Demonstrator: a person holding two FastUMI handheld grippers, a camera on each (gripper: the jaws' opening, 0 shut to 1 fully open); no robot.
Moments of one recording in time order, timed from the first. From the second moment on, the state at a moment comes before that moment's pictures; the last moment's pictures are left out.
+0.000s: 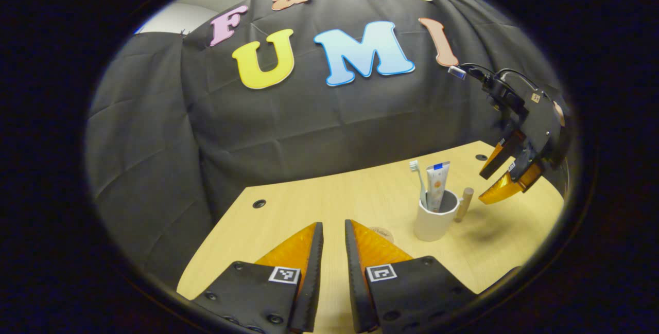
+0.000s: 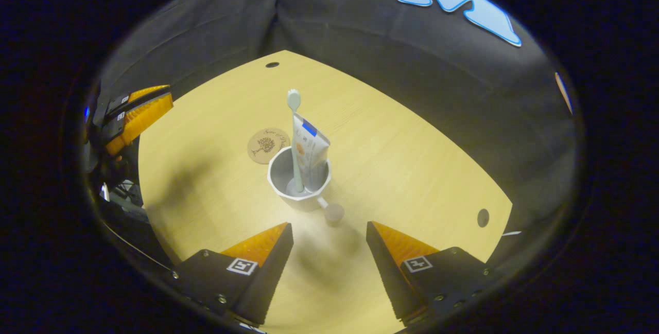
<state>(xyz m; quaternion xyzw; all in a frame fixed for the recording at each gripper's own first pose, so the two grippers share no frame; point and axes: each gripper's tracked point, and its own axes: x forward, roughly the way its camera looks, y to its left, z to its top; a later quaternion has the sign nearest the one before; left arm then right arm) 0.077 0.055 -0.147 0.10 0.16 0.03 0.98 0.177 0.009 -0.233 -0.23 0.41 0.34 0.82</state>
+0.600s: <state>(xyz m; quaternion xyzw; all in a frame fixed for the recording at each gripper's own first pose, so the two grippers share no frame) 0.041 0.105 -0.159 0.08 0.20 0.13 0.97 0.205 0.027 -0.264 -0.28 0.45 0.39 0.75</state>
